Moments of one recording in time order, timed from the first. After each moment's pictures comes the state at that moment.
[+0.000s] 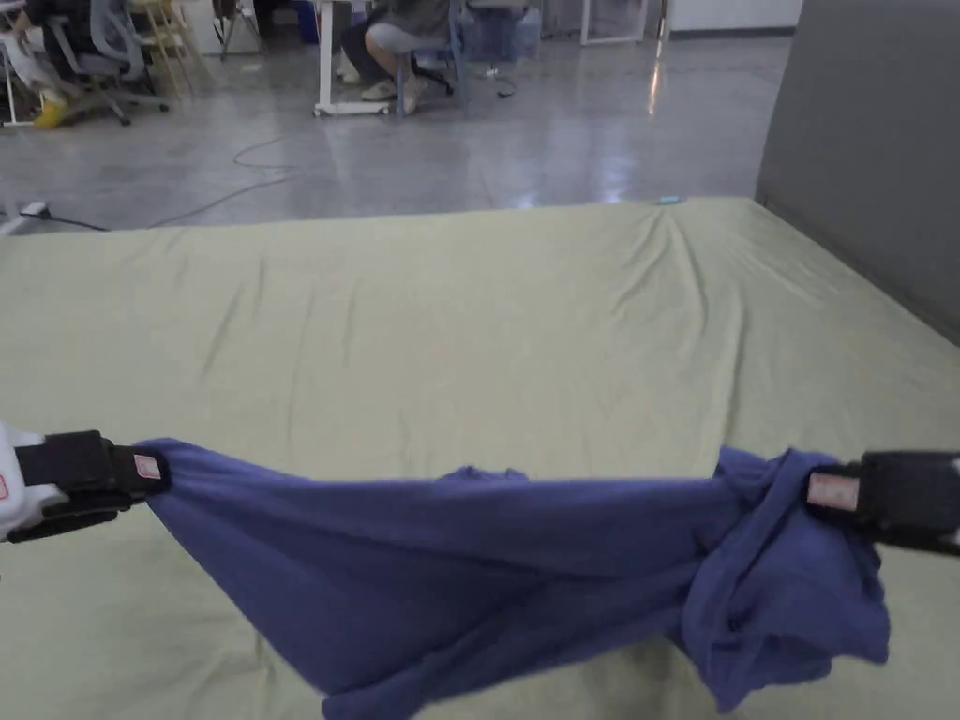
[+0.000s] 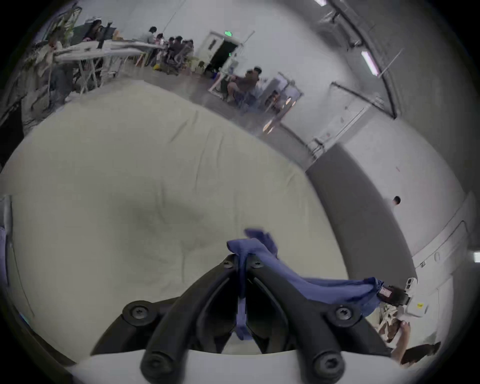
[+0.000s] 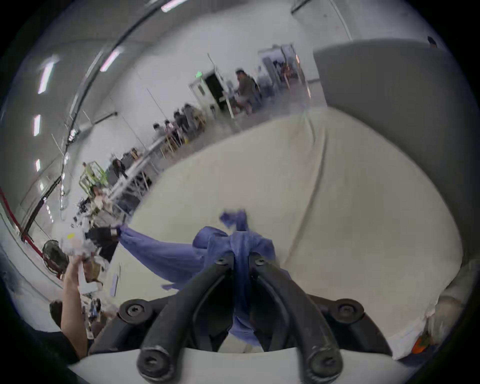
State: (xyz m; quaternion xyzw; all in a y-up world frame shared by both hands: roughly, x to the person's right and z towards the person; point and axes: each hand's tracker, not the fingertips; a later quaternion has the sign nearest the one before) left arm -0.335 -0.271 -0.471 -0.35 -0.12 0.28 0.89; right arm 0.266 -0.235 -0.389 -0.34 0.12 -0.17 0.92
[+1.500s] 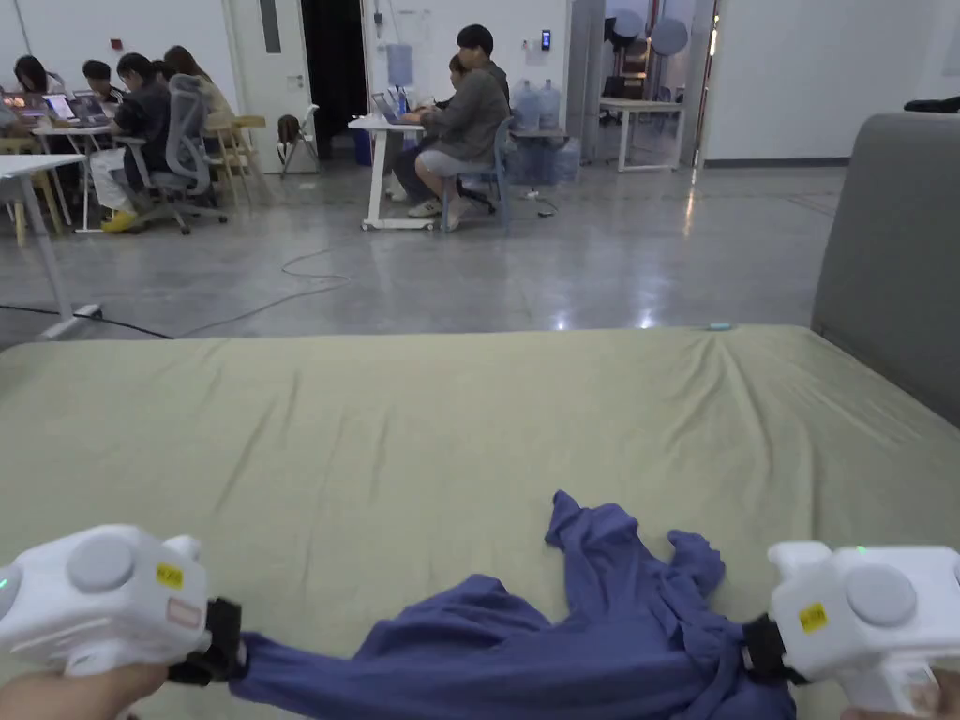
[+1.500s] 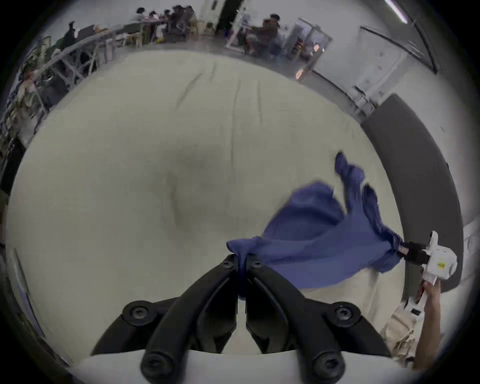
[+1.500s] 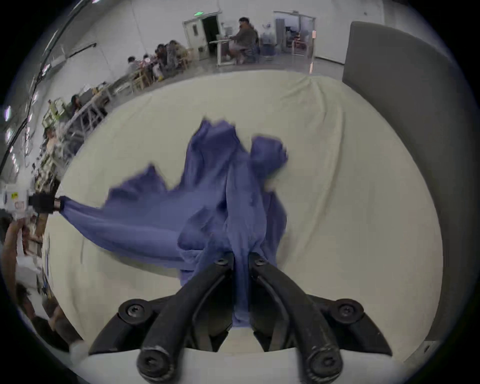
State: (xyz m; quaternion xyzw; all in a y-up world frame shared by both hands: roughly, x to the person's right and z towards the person) left arm -0.314 -0.425 -0.641 -0.54 -0.07 0.15 0.82; right arm 0.241 -0.428 -0.633 -0.51 0.07 0.00 0.86
